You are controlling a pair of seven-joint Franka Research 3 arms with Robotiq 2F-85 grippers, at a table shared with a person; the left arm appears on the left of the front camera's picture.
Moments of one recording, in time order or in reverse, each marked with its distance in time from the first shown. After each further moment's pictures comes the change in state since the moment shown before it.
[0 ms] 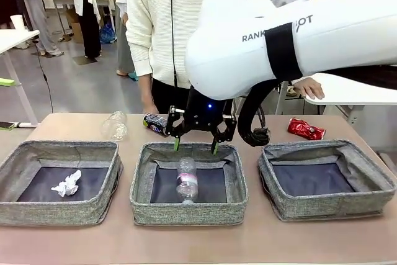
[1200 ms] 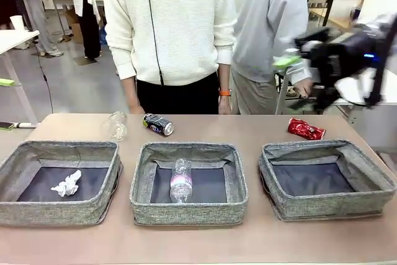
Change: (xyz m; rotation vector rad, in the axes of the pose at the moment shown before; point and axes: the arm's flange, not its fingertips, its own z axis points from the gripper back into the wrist) left arm 0.000 0.000 0.000 0.000 -0.001 0.000; right arm 0.031 -0.277 0.114 0.987 0.393 -0.024
